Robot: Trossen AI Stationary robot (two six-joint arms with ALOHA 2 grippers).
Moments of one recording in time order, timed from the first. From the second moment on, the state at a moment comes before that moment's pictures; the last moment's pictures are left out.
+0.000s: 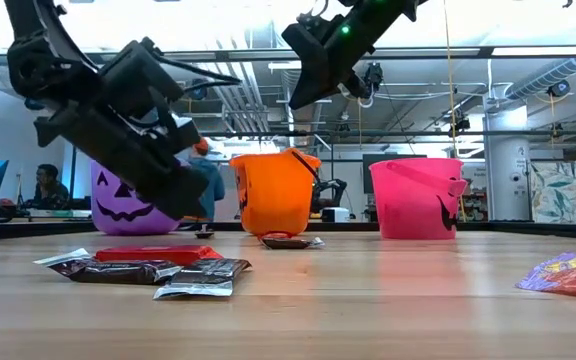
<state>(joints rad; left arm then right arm) -0.04 1.62 0.45 0.39 -0.78 -0.34 -0.17 1.67 1.37 -0.35 0.32 0.20</state>
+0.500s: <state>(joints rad) -0.01 1.70 0.49 0.42 -0.78 -0.36 -0.17 1.67 1.37 -0.36 0.32 0.19</state>
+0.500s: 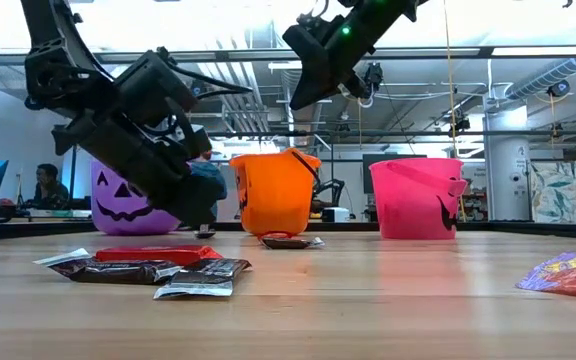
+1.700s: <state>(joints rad) -0.28 1.25 0.42 -0.06 -0.40 -0.57 -0.17 1.67 1.37 -0.36 0.31 0.17</state>
